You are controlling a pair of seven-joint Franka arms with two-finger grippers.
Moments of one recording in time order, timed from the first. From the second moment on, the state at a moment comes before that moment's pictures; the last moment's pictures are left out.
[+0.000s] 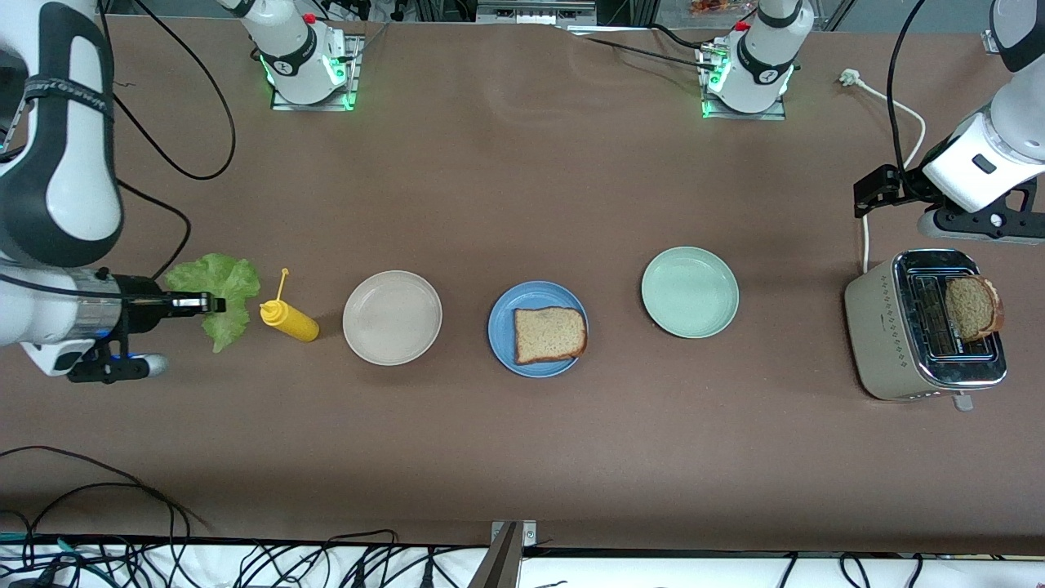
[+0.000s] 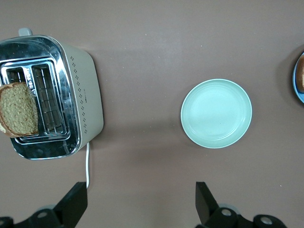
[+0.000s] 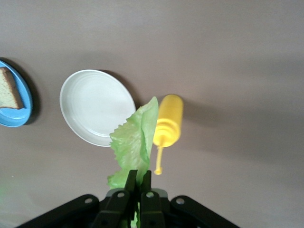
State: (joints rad) left arm -0.05 -0.01 0.00 -1.72 0.04 1.63 0.03; right arm 0.08 0.59 -0.09 -1.15 0.26 1.46 -0.04
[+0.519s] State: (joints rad) left arm -0.05 -0.01 0.00 -1.72 0.04 1.63 0.03; right arm 0.23 0.58 -0.08 -1.15 0.26 1.46 0.24
